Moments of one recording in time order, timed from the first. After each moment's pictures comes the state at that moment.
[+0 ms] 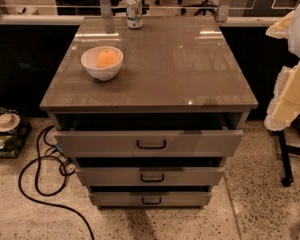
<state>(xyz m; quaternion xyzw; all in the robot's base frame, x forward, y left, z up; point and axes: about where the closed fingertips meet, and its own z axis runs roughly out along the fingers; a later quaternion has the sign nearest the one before) 0.438 -0.212 0.993 -0.60 0.78 -0.05 0.18</state>
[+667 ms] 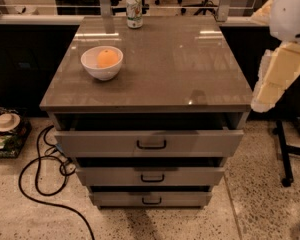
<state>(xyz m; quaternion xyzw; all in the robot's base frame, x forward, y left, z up) 0.467 -0.198 1.004 -0.62 0.76 -0.06 0.19</state>
